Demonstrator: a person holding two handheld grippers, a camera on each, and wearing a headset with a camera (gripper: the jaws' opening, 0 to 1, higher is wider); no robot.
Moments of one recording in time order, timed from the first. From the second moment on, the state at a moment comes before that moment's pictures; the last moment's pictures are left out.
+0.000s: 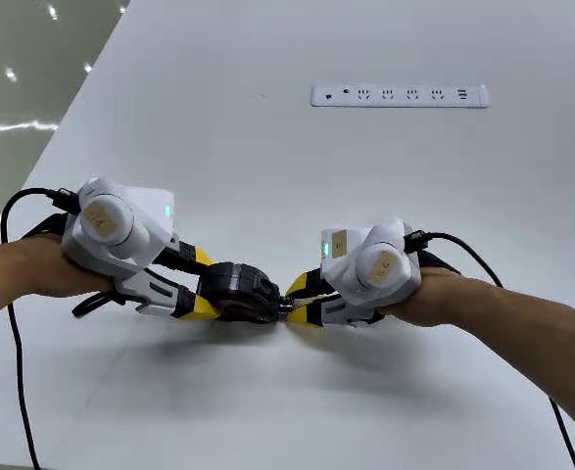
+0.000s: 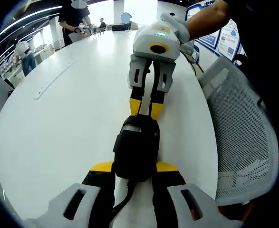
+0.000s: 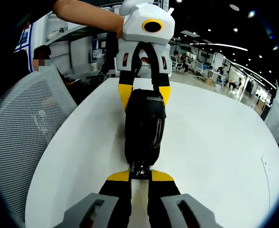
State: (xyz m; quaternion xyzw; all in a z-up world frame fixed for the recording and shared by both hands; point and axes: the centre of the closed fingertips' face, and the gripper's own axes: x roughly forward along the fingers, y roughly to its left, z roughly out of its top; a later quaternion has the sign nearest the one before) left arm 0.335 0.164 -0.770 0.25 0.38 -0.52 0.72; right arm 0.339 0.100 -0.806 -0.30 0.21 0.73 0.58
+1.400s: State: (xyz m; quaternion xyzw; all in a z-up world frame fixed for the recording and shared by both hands) left arm 0.334 0.165 -0.771 0.26 0.40 -0.51 0.72; right arm 0.347 0.052 -0.805 -0.31 0.22 0.71 0.60
